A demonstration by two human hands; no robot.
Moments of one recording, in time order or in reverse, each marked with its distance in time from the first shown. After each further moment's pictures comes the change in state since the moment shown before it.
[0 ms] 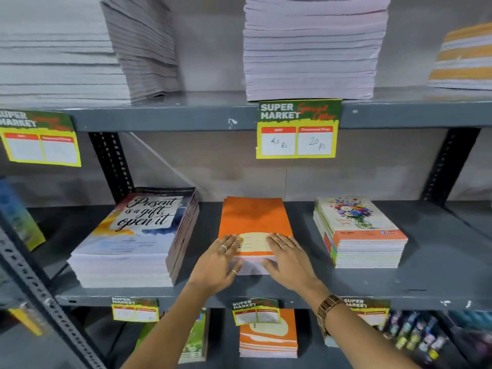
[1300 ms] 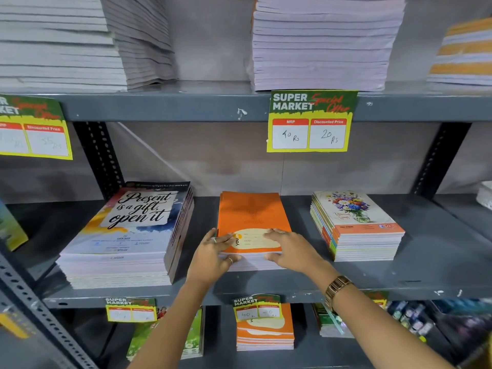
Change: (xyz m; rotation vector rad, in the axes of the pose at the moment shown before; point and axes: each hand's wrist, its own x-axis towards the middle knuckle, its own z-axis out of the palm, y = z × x) left_hand 0.000 -0.008 -0.004 -0.428 0.100 -0.260; right_hand 0.014 -0.004 -0.030 0.192 -0.224 0.120
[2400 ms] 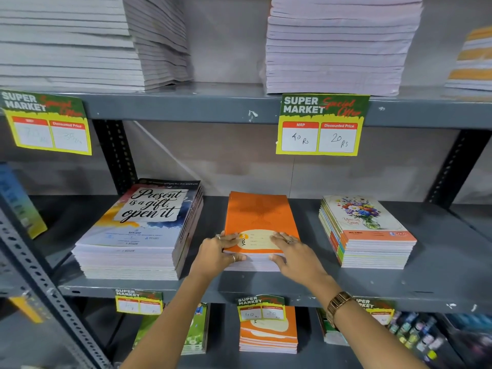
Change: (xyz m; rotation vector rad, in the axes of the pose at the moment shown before) left_hand 0.003 0.002 -0.007 -0.204 -0.041 -0.093; right_hand -0.005 0.004 0.019 -0.116 0.069 -0.047
